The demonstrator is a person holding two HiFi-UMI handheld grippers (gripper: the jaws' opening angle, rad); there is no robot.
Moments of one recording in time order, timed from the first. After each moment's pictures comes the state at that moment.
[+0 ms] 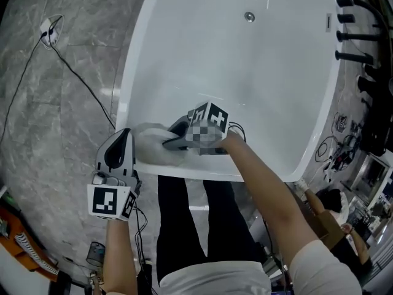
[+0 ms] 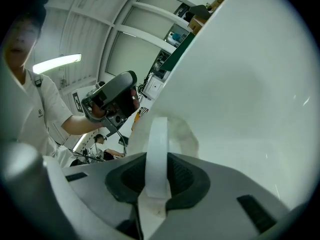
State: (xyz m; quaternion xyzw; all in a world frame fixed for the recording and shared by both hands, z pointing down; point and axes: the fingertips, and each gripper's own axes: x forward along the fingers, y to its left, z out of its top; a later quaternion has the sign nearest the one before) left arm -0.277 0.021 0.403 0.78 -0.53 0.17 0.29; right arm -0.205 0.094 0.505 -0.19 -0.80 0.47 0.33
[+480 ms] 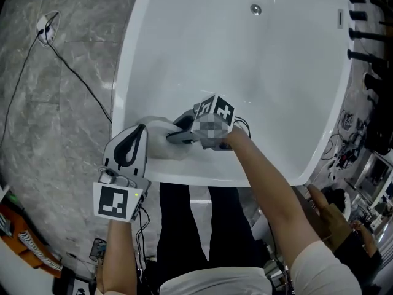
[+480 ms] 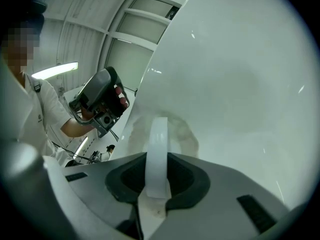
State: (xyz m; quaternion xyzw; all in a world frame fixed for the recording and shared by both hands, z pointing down) left arm -0.236 0.000 0.422 0.81 -0.48 0.19 0.28; right arm -0.196 0.078 0.547 -0.17 -0.79 0.50 0.32
